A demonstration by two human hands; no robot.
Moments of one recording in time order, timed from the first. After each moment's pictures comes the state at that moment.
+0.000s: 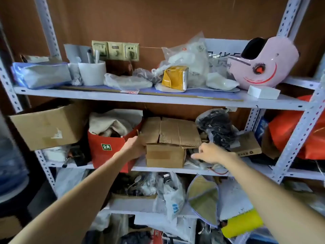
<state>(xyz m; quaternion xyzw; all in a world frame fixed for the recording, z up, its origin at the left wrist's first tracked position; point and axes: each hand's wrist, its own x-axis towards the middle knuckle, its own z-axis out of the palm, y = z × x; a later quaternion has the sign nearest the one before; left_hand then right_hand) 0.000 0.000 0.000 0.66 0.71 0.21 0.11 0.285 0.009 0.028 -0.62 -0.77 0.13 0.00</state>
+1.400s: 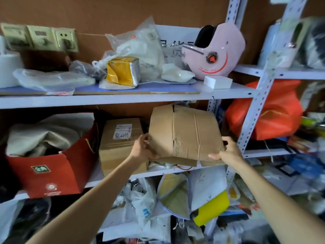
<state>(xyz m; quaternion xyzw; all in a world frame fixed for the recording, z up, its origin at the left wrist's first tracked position) 0.158 0.065 -0.023 0.59 0.52 0.43 0.44 0.460 0.012 -0.011 -0.76 -0.46 0.24 0.40</state>
